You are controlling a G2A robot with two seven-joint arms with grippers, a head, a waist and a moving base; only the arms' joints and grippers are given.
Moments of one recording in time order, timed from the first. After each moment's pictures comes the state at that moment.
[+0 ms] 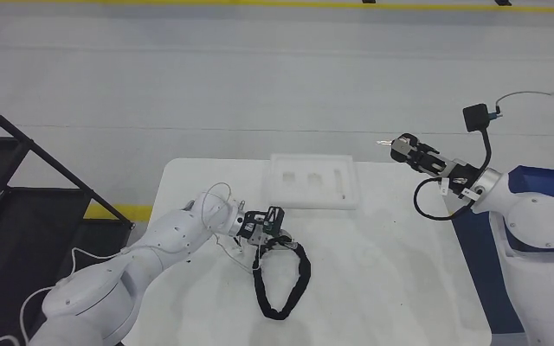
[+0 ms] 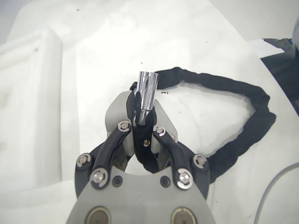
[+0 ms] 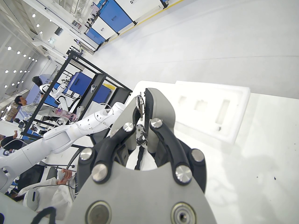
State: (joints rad) left arm 0.63 -1.13 -0.31 -0.84 1.68 -0.98 0.77; right arm -1.20 -1.02 1.56 -1.86 -0.07 -0.04 0.85
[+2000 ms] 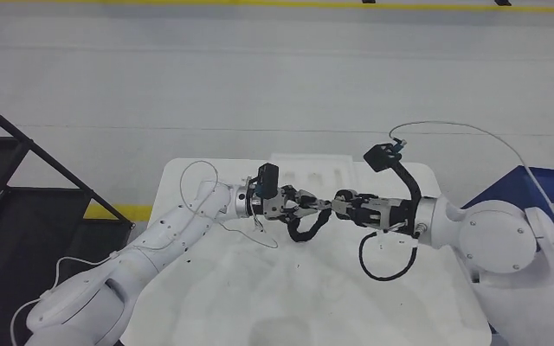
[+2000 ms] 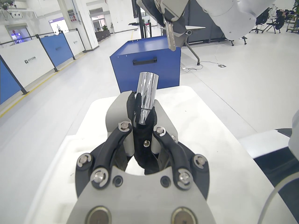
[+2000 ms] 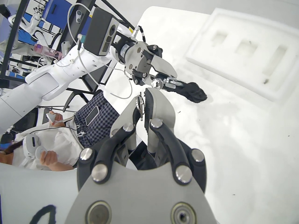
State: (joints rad) left arm 0.69 -1.08 -0.51 -1.12 1.36 -0.89 0.83; right arm -1.12 -1.00 1.27 -2.19 -0.27 0.25 1.17
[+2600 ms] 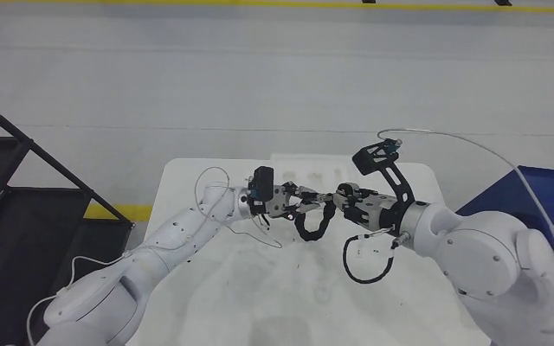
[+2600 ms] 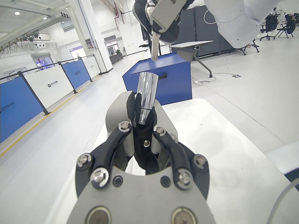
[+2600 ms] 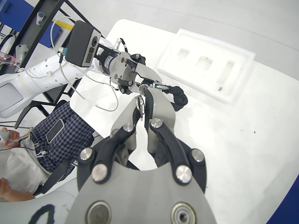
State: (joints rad) left arm 0.68 -1.15 -0.48 -1.00 1.46 -0.77 1.05; right arm -1.08 -0.99 1.18 -2.28 -0.55 0.38 1.18
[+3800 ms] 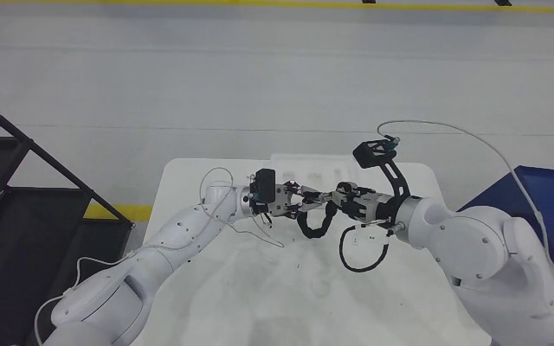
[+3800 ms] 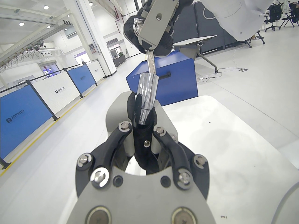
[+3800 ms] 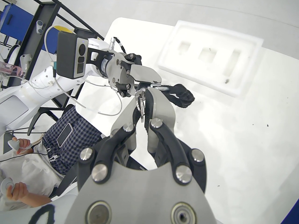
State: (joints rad) left arm 0.69 -1.18 -0.53 -0.97 1.56 -0.73 1.09; right arm -1.07 -1.00 1.16 -2.22 -0.50 0.44 1.15
